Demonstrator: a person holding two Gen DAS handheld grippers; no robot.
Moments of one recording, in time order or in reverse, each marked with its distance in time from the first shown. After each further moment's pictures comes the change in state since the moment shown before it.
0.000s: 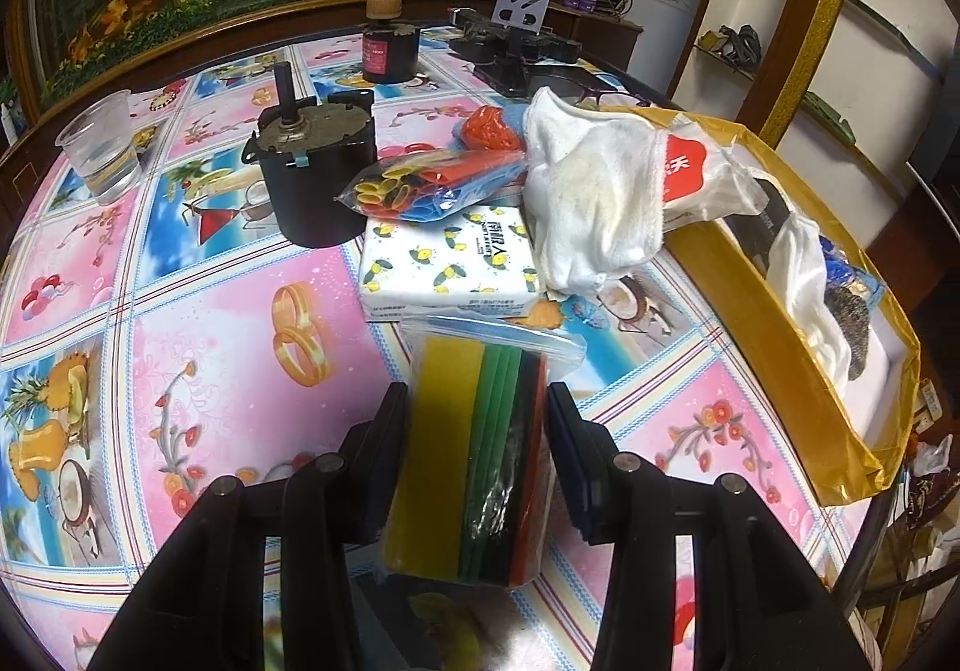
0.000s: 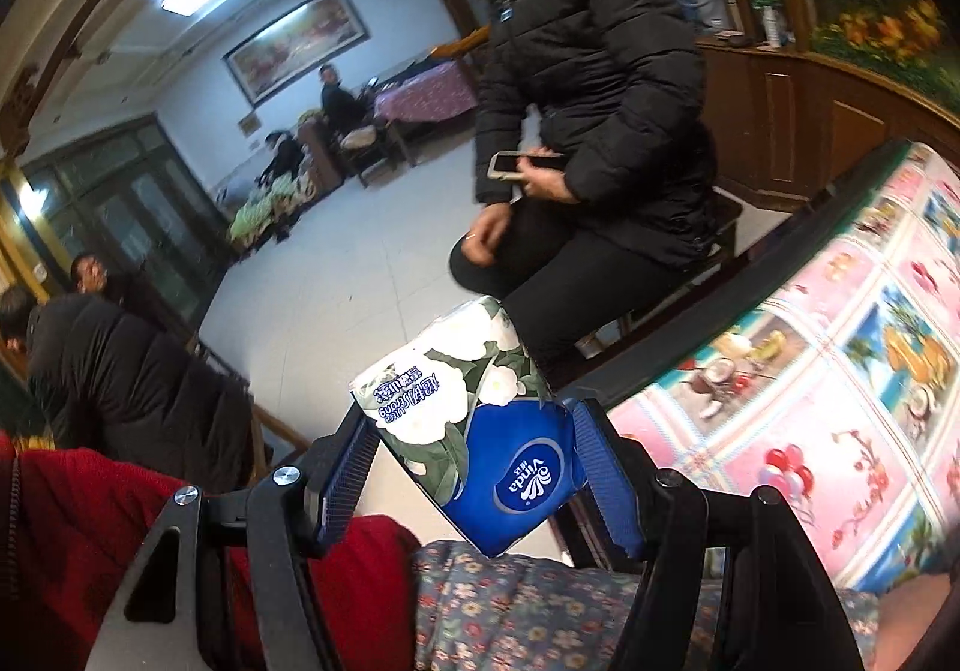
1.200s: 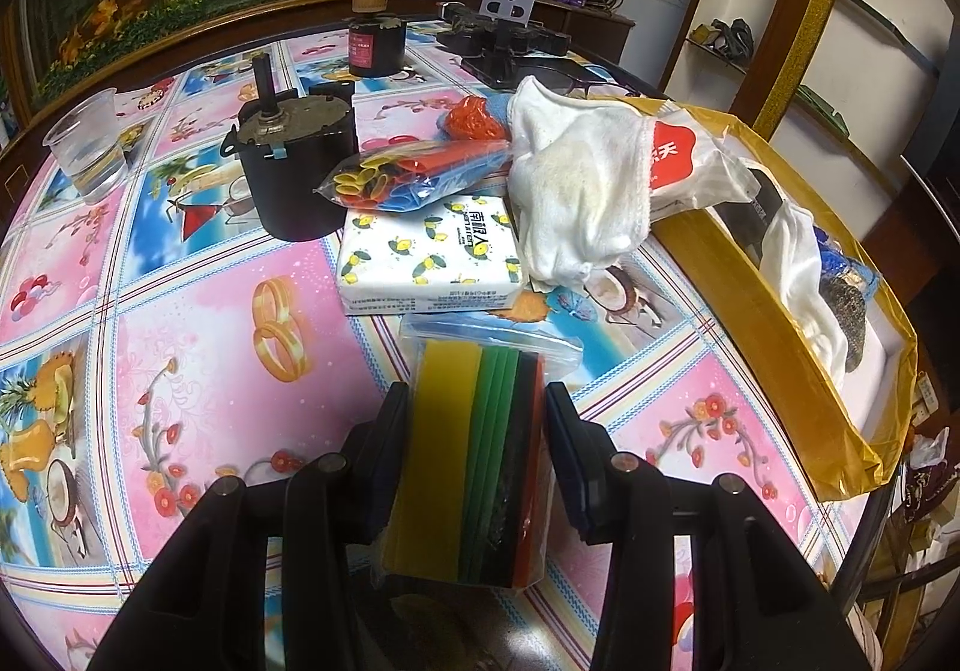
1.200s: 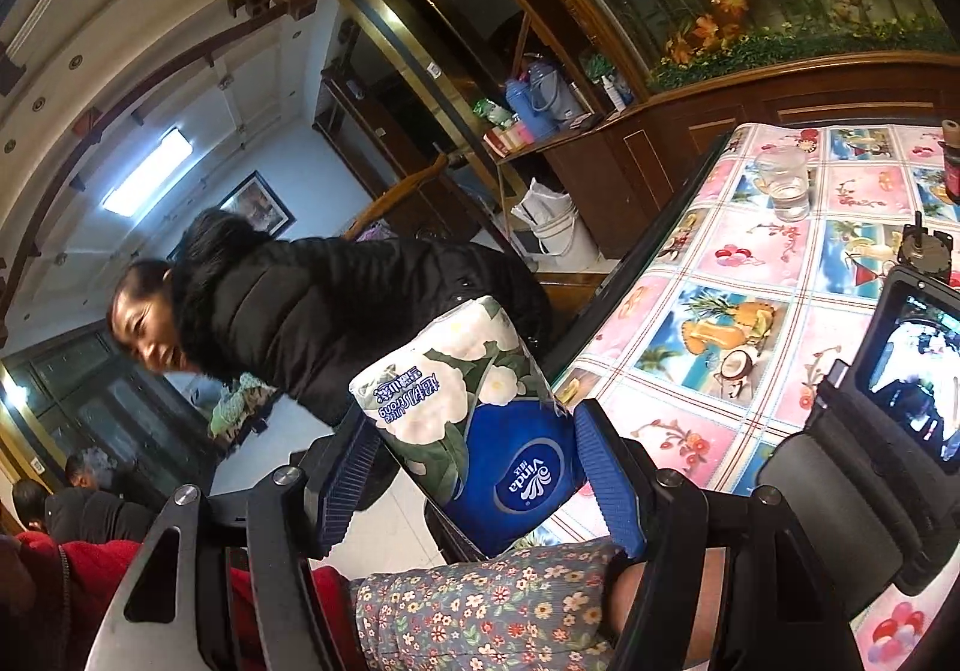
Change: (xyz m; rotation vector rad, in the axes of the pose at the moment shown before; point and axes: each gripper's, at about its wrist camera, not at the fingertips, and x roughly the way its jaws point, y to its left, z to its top) left arm 0.007 -0.004 0.001 0.007 0.016 -0.017; right arm -0.159 -0.118 -0.050 0.292 -0.372 -0.065
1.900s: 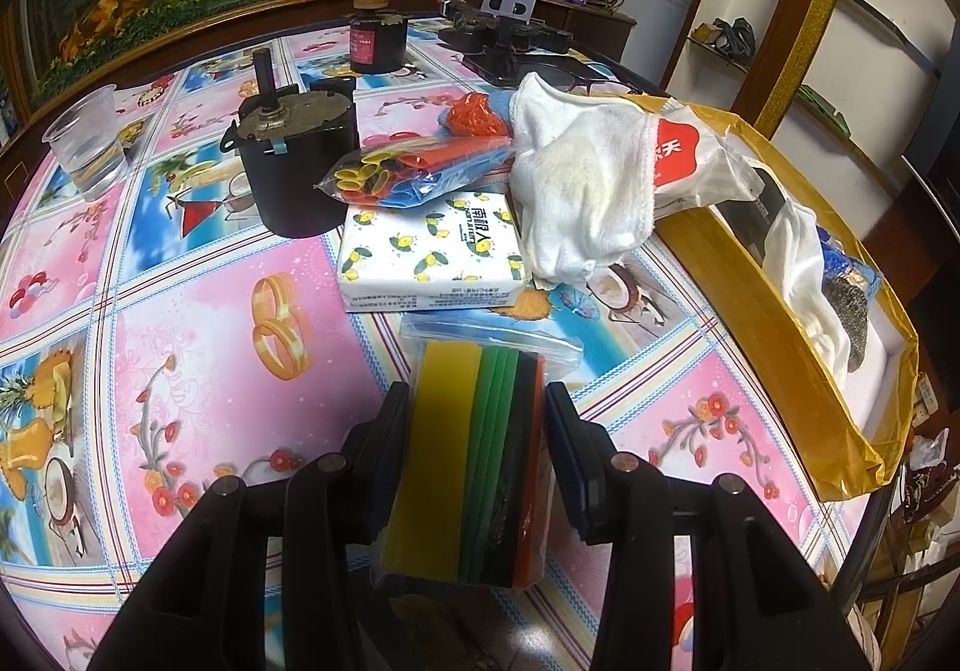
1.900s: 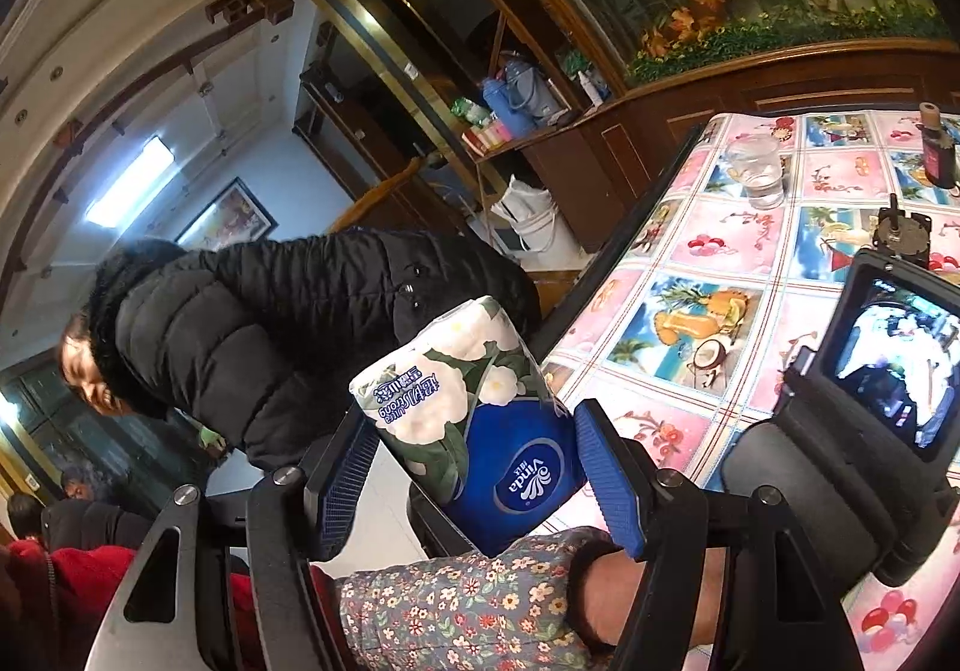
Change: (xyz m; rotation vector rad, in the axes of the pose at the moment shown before) left arm 0.002 0.000 -0.001 -0.004 0.003 0.001; right arm 0.000 -0.010 0.001 0.024 0.014 -0.051
